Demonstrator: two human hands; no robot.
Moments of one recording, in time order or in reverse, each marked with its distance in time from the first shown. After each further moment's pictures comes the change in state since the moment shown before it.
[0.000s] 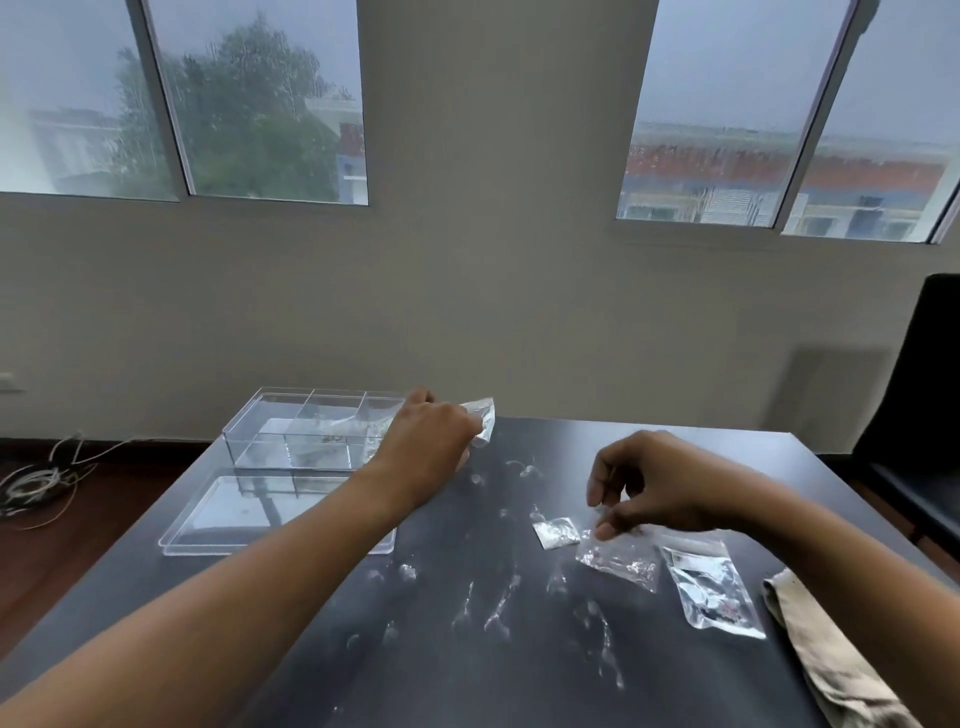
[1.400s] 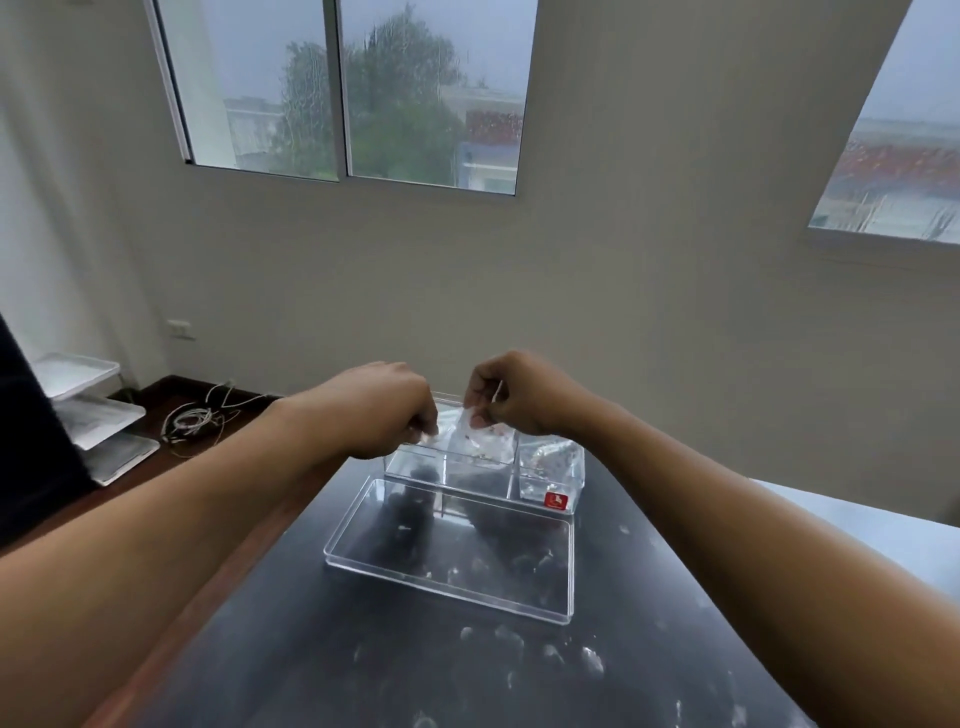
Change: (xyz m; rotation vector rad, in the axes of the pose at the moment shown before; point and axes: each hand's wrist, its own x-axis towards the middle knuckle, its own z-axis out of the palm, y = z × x) left_hand -0.073 -0.209 -0.054 -0.078 -0.445 -0.221; right_hand 0.266 -0.199 0.067 0.008 0.082 -0.444
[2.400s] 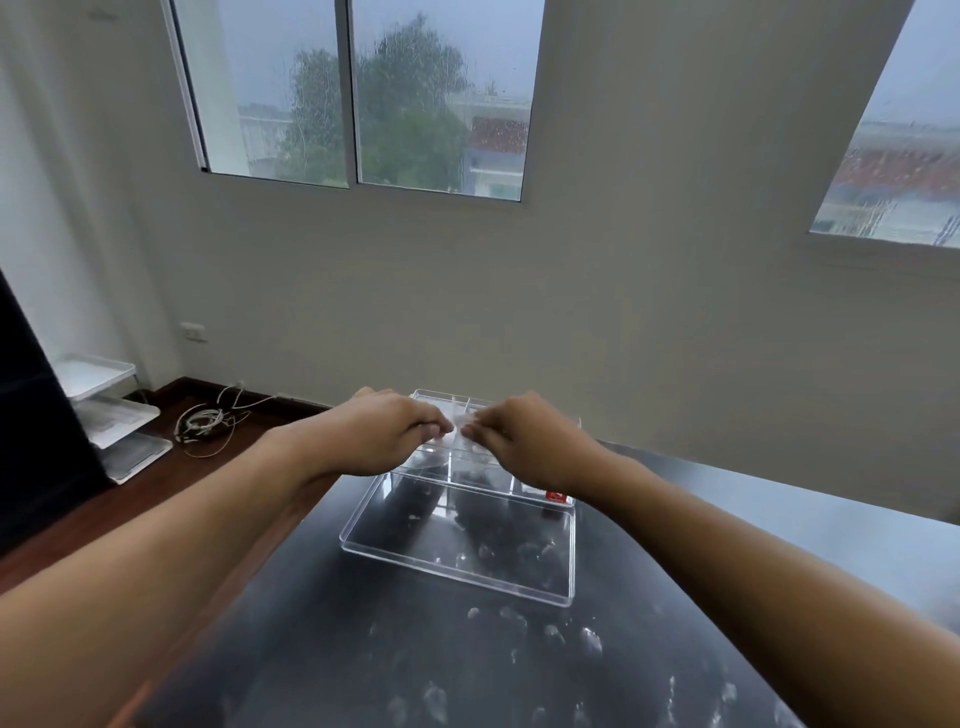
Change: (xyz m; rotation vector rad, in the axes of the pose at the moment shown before) left_hand -0.021 0.001 0.025 -0.236 0.011 -0.051; right_hand -0.047 -0.022 0.028 -0.080 0.080 -0.042
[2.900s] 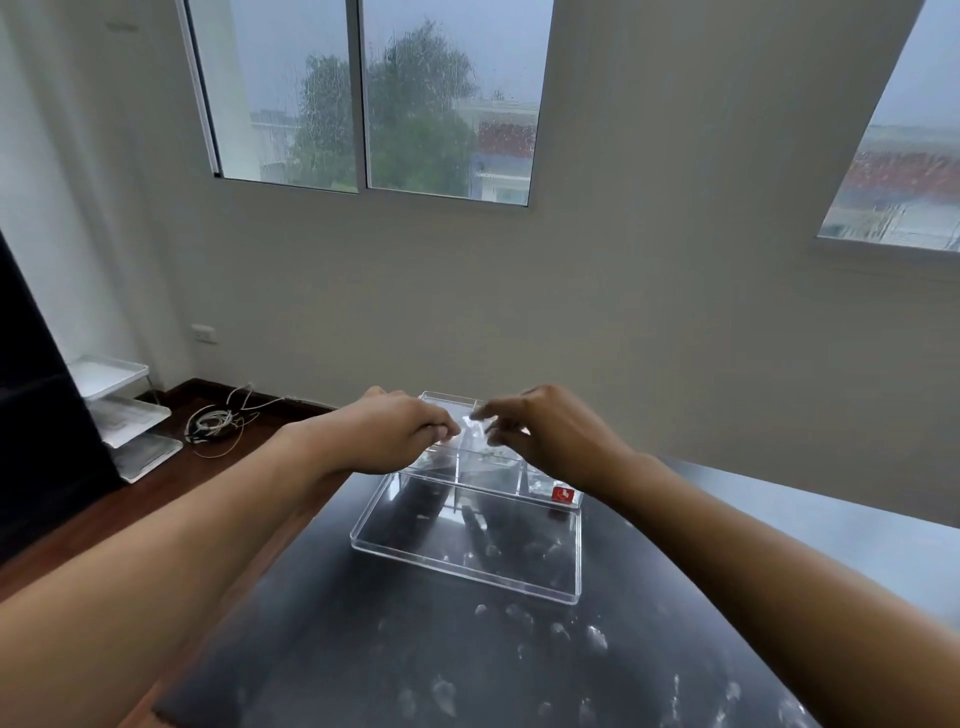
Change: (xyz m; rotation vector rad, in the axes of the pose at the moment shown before) left_hand 0.001 -0.004 0.000 -0.003 -0.042 -0.020; right_hand -0.001 0.016 -0.008 -0.114 0.131 -0.252
